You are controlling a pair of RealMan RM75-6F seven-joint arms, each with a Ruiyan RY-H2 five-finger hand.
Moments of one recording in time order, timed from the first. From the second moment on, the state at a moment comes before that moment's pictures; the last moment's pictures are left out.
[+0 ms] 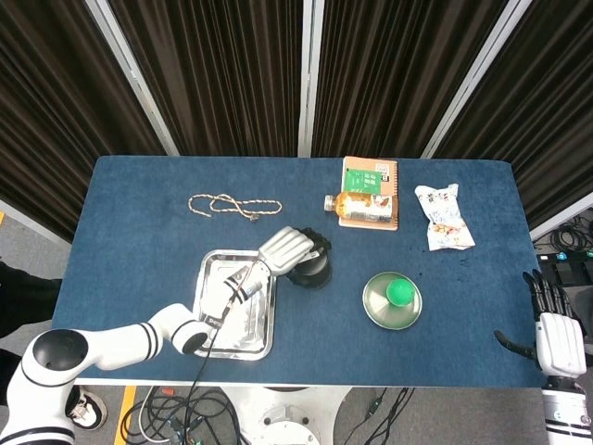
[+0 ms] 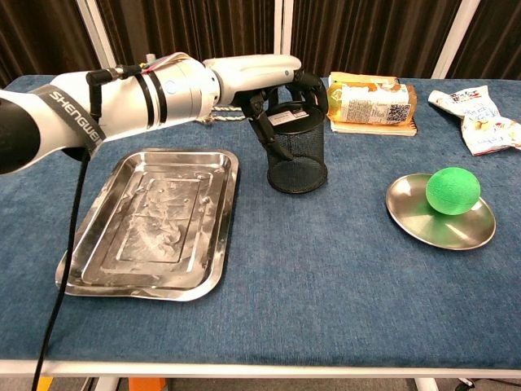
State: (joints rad) left arm -1.09 -1.76 -0.28 -1.16 1.33 0.71 -0.04; right arm 0.03 -1.29 0.10 -1.42 -1.44 1.50 0.18
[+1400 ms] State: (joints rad) left arm -0.44 -1.39 -0.02 -1.69 1.30 1.51 0.24; right arm 0.25 -1.26 0.13 -1.56 -1.47 1.24 -0.09
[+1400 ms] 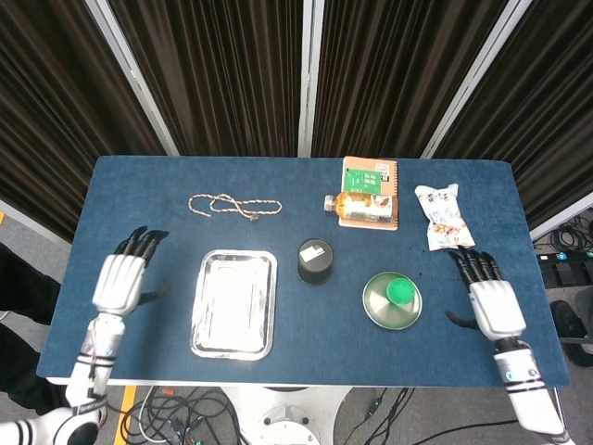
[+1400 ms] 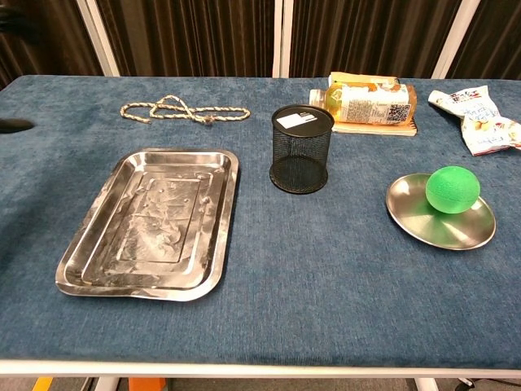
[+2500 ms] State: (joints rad) left arm -0.21 -1.47 -0.01 -1.54 1.42 1.56 0.06; right arm 0.42 -1.46 0.12 -1.54 -1.21 1.07 -0.42
